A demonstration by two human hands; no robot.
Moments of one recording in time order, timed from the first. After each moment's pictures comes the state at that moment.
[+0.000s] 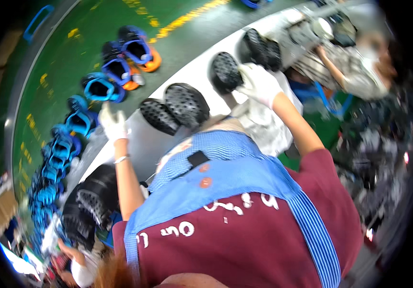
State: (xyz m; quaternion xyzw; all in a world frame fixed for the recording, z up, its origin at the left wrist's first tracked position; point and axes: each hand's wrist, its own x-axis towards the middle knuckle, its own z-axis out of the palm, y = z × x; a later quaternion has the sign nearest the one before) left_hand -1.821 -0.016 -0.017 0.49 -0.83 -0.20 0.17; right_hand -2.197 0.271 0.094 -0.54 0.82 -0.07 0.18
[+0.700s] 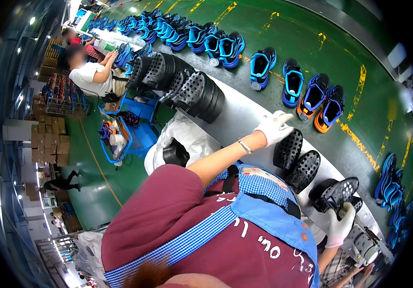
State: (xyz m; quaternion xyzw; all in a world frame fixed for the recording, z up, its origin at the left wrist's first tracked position) left_hand -1.849 0.059 0.078 0.54 -0.71 -0.38 0.24; right_hand -2.210 0.253 0.151 -0.54 0.77 -0.22 0.26
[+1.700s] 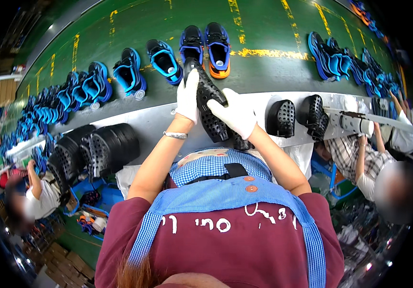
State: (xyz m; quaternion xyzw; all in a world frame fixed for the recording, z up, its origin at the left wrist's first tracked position) left_hand -1.933 0.011 0.109 0.47 -0.25 -0.76 0.37; right_hand -2.051 0.091 0.159 -0.48 0.75 -0.22 0.40
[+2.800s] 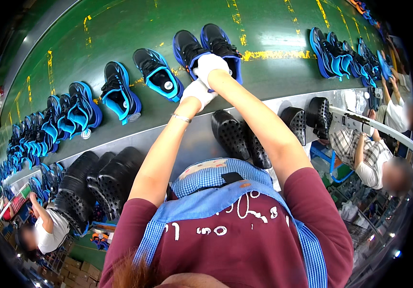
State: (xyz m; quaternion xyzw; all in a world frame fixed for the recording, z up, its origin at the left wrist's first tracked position) left_hand -1.941 -0.092 -0.002 0.40 -0.79 -0.45 -0.11; right_hand -2.053 -0.110 0.019 -0.56 0.77 0.06 0.30
